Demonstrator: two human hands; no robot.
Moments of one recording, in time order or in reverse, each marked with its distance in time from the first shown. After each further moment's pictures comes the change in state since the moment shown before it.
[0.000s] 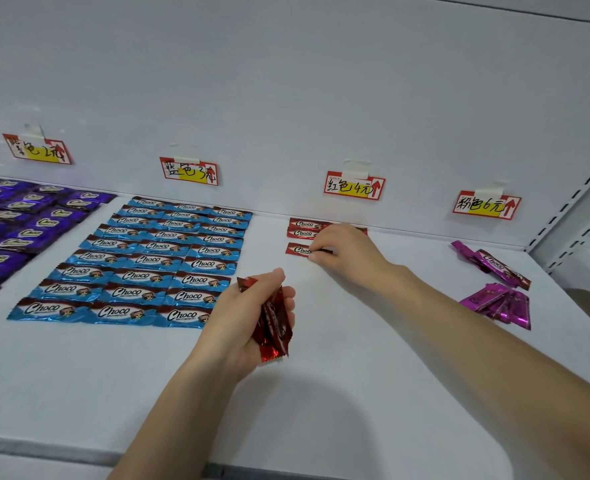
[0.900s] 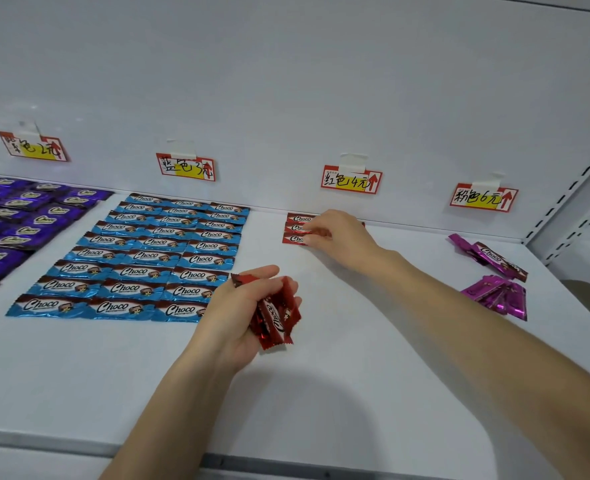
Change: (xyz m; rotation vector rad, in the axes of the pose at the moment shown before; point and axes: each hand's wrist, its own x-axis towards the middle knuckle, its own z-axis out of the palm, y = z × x) left_hand -0.004 0.000 0.000 -0.061 -0.040 0.043; right_hand 0.012 -0.001 0.000 0.071 0.053 0.108
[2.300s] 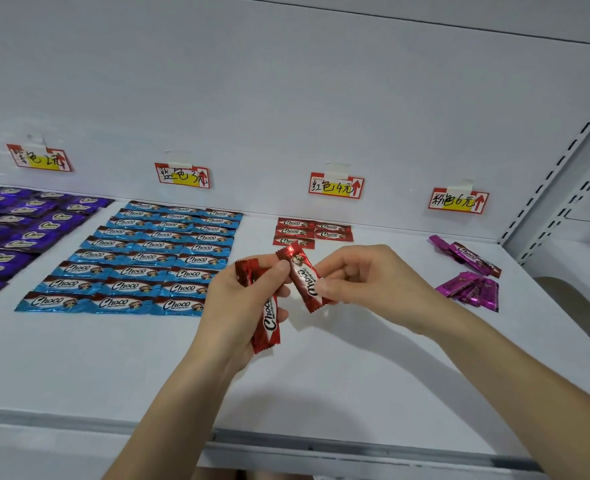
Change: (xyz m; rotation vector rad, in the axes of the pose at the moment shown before) left_hand -0.033 -0.009 0.014 0.365 0.047 0.383; right_hand -0.119 -0.072 -0.065 0.706 -0.127 0.092
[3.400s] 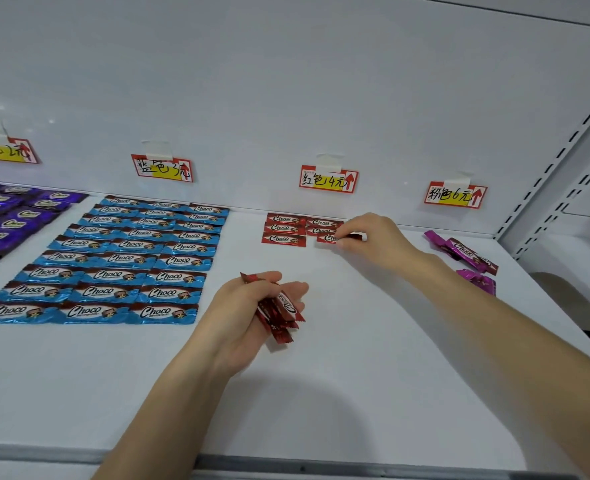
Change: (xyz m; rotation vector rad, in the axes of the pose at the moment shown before) left_hand 0.029 -0.013 0.008 -0.291 -0.165 -0.399; right_hand 0.085 0.093 -0.067 -0.698 0.198 -0.035
